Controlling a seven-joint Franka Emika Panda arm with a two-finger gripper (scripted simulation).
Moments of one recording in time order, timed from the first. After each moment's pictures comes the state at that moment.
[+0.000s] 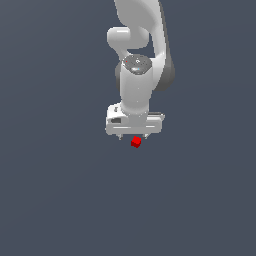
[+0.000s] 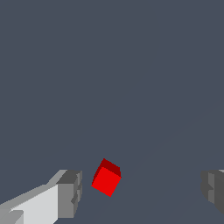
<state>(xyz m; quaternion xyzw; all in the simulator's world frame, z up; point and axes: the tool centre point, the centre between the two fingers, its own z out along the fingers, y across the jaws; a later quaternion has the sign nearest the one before) 0.008 0.019 0.179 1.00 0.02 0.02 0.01</state>
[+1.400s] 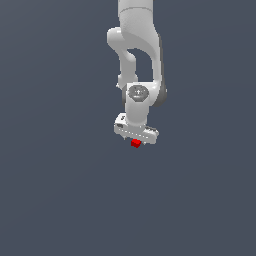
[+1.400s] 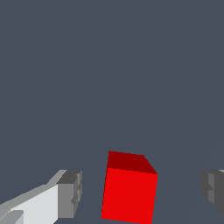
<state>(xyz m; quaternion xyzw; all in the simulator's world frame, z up) -0.051 0.032 0.061 0.99 -0.17 0.00 0.00</state>
